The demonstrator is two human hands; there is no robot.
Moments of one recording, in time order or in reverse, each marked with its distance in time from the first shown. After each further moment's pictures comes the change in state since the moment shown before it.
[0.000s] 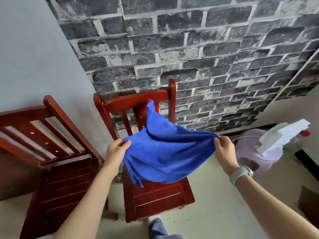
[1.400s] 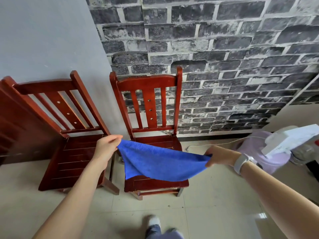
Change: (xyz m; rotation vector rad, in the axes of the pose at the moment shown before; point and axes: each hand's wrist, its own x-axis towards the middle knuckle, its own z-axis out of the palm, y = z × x) left_hand -0.117 -0.029 -0.021 0.042 0.177 0.023; right_hand -0.022 0.037 -0.048 -0.844 -0.980 -0.120
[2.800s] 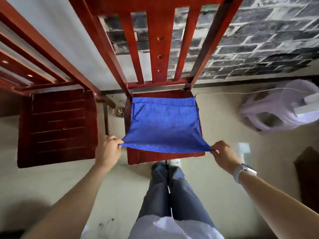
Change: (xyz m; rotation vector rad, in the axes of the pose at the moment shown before) left_hand 0.146 -0.216 0.009 1.033 -0.283 0.158; right_hand 0.161 0.018 0.153 0.164 0.137 0.237
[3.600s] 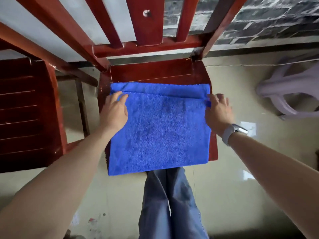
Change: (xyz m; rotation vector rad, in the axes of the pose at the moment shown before) left_hand 0.164 0.017 0.144 0.010 -0.081 0.091; right_hand 0.190 -0.023 0.054 -0.167 0.219 0.001
